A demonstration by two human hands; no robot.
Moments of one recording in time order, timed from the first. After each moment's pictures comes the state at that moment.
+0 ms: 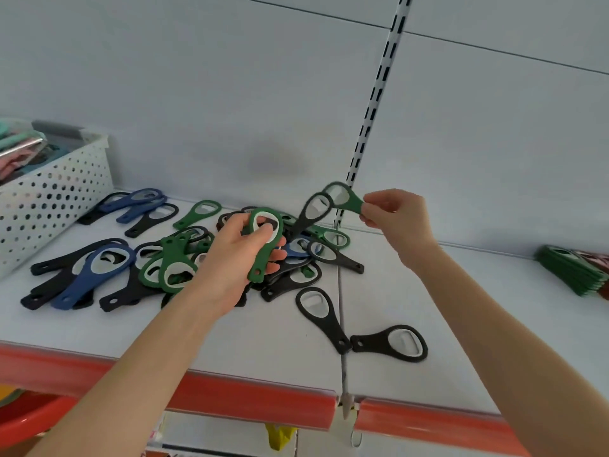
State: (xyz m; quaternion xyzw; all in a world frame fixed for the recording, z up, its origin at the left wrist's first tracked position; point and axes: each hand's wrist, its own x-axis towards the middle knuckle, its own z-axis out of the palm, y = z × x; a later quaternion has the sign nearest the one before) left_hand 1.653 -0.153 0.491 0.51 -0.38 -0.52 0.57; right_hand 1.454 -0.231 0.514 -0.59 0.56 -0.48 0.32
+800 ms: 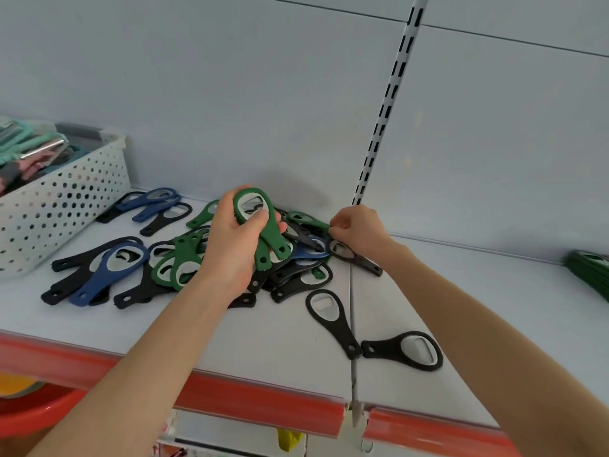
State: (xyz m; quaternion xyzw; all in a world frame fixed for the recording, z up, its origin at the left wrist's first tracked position) left_hand 1.656 -0.164 0.499 0.45 -0.32 -0.48 0.68; right_hand 1.494 -0.273 0.479 -0.77 0.58 -0.20 0.15
